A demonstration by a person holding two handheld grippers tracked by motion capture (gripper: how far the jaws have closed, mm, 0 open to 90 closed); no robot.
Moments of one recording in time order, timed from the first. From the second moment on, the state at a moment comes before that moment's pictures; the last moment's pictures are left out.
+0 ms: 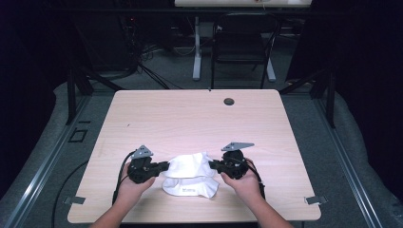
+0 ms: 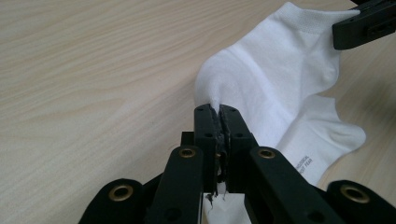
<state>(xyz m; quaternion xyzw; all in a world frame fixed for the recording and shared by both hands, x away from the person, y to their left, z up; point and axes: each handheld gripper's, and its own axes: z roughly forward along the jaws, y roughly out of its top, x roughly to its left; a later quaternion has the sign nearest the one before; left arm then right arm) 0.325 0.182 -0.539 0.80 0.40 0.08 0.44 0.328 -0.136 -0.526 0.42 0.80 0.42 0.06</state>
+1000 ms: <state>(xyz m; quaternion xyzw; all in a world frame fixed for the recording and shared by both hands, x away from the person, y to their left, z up) 0.287 0.182 -0.548 0.81 0.39 0.06 0.43 0.284 -0.140 -0.532 0.42 0.81 0.42 0.04</state>
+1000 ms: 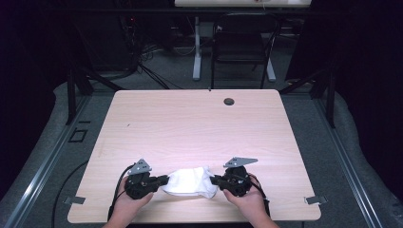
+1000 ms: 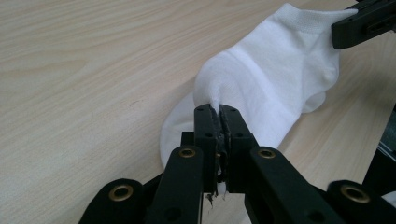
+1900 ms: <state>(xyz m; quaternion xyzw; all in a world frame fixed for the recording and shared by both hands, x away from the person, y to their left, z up) 0.295 0.176 -0.567 0.82 0.39 0.05 0.42 0.288 -0.144 -0.551 0.43 0.81 0.40 0.03</state>
